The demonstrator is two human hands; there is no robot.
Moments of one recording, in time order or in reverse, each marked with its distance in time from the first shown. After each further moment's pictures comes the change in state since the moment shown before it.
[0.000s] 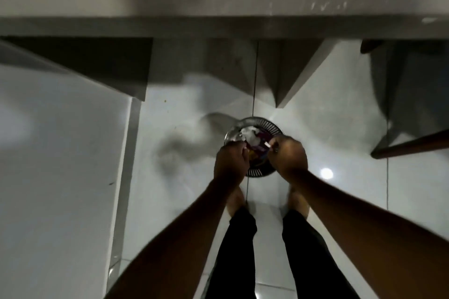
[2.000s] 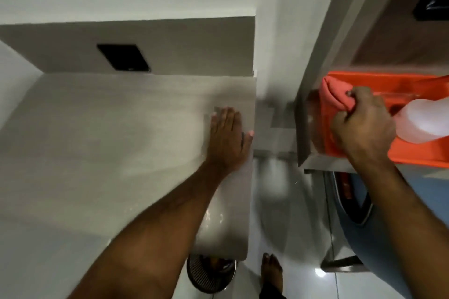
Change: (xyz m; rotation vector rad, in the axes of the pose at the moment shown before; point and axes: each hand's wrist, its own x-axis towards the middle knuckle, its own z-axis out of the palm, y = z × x) left_hand 0.194 0.352 -0.271 0.231 0.348 0.363; right_hand 0.100 -0.136 -0.551 -0.019 0.773 -0.156
